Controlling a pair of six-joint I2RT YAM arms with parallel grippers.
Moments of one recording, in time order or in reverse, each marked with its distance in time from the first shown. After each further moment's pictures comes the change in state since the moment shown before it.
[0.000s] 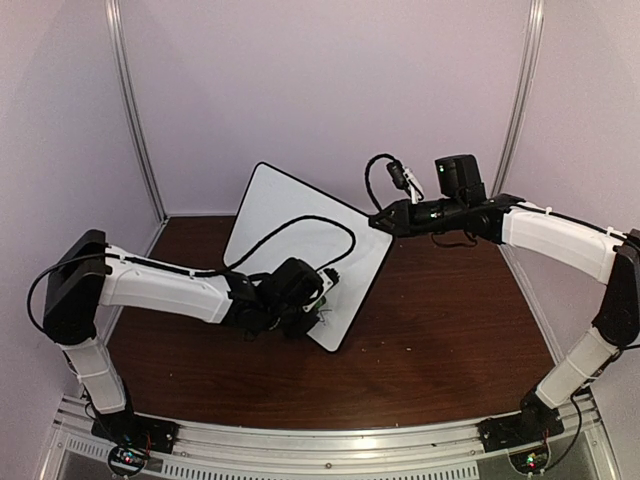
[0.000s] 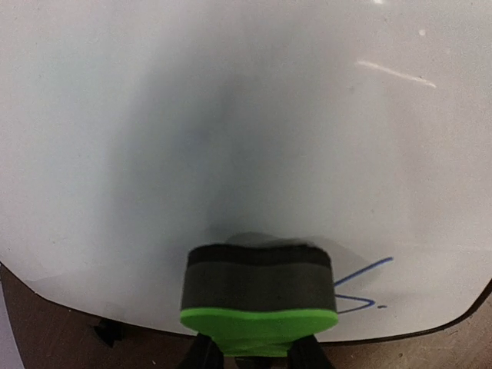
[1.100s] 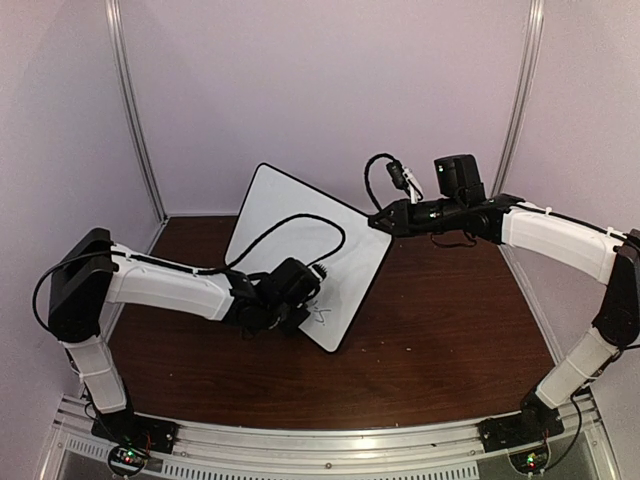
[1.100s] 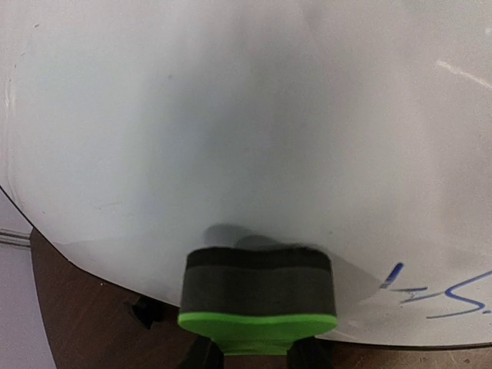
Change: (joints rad) left arm 0.027 0.023 -0.005 -0.029 -0.139 -0.022; right arm 0.008 0.000 0.002 0.001 0.010 0.013
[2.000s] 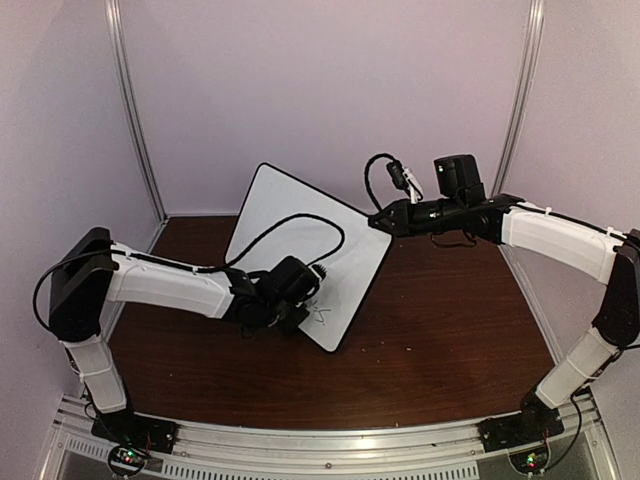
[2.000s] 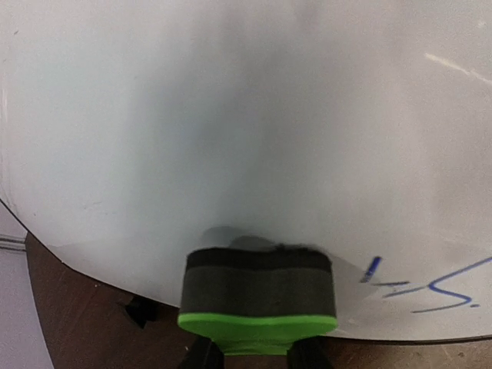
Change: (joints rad) left arm 0.018 0.002 0.007 -0.020 0.022 -0.004; right arm 0.000 0.000 0.000 0.000 0.005 0.003
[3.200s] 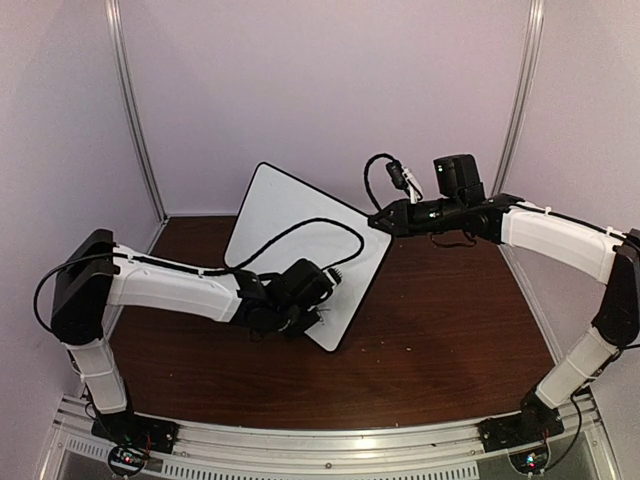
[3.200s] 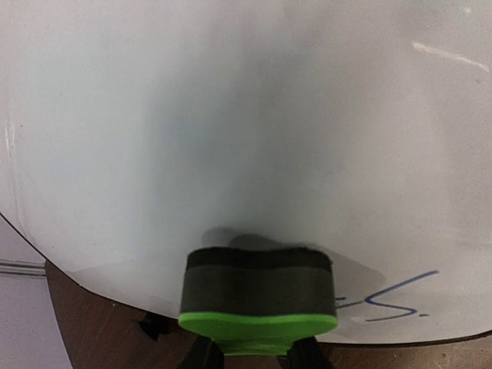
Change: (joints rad) left arm -0.053 0.018 0.067 -0.034 -0.037 0.075; right arm 0.000 0.003 0.004 -0.004 0.000 -0.005
